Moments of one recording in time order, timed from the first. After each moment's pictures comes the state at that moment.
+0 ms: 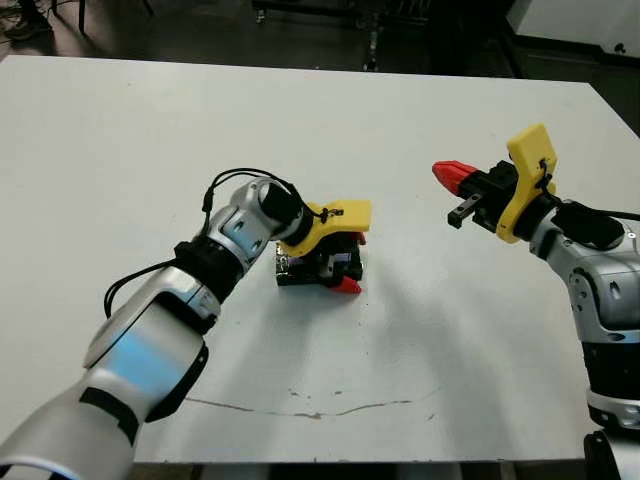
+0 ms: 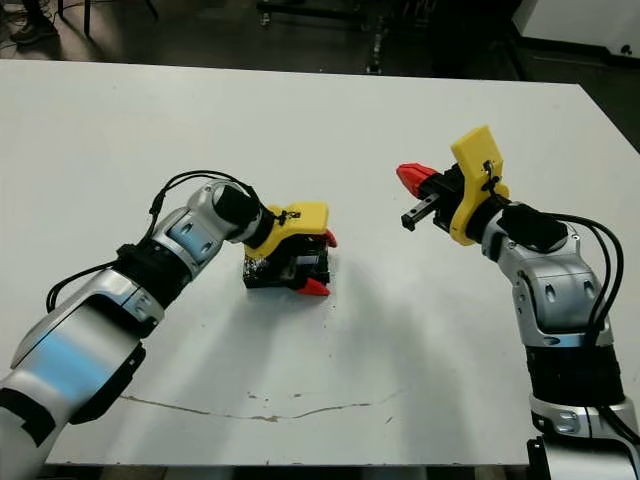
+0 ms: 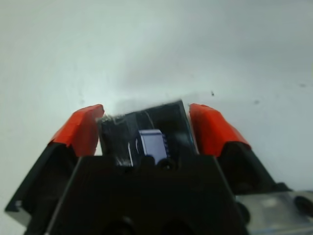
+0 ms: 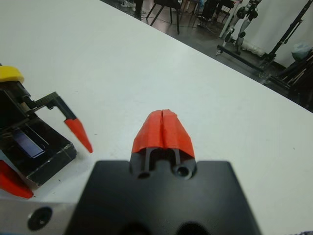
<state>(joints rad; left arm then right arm) -0.96 0.19 -0.53 0.82 0.17 0.04 -1.18 -0.48 -0.53 -0.02 -0.03 0.23 0.52 0.62</state>
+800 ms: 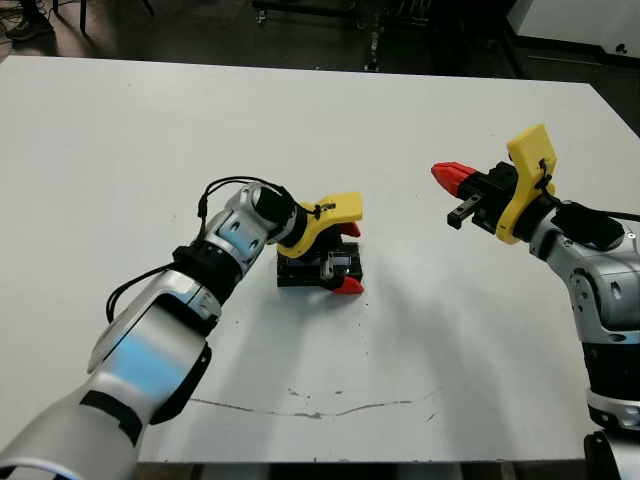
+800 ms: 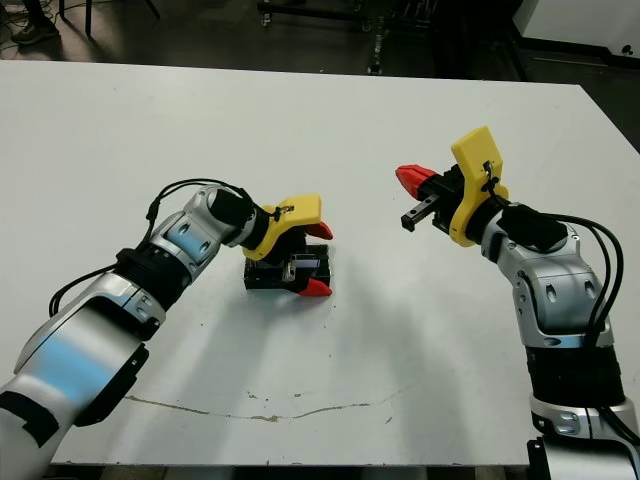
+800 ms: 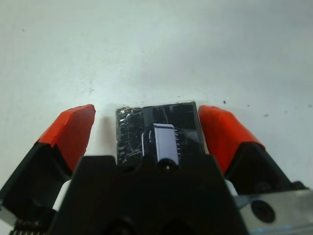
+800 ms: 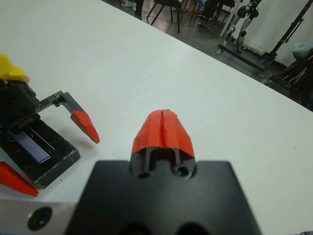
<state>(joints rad) -0.95 0.16 -0.40 0.90 0.07 0.14 -1.16 -0.47 -0.53 -0.03 -0.04 0.24 0.53 0.62</state>
